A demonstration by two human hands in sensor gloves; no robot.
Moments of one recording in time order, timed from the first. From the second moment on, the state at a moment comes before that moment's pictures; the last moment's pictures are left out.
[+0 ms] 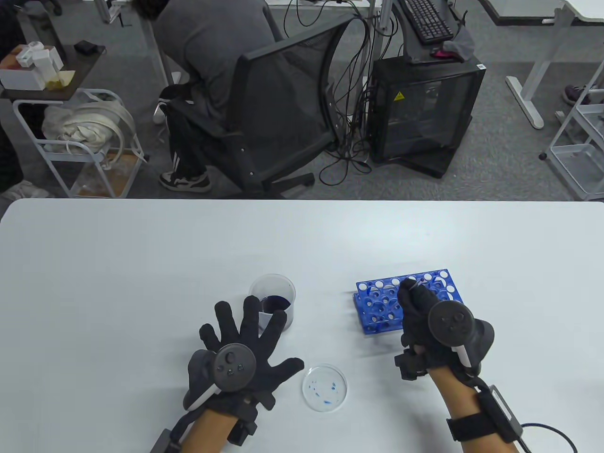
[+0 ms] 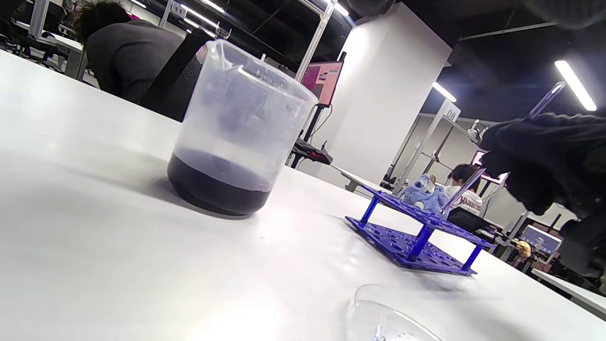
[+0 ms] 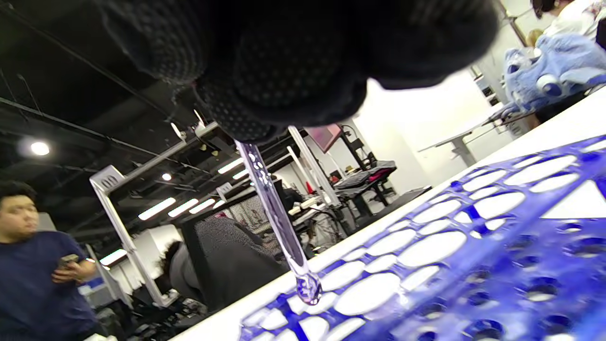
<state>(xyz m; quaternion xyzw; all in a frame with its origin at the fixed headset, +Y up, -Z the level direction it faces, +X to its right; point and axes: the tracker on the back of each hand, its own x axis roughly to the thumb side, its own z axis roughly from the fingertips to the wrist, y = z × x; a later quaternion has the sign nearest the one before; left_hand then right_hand) -0.132 -0.713 -0.255 0.01 -0.13 0.24 0.96 0.231 -0.682 -0.338 -0.03 -0.18 0.95 0.25</state>
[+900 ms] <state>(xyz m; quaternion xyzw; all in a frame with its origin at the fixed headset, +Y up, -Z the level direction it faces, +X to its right) -0.124 -0.721 -0.255 -0.09 -0.13 0.24 0.96 0.208 -0.663 -0.271 0.03 -0.11 0.99 0.04</state>
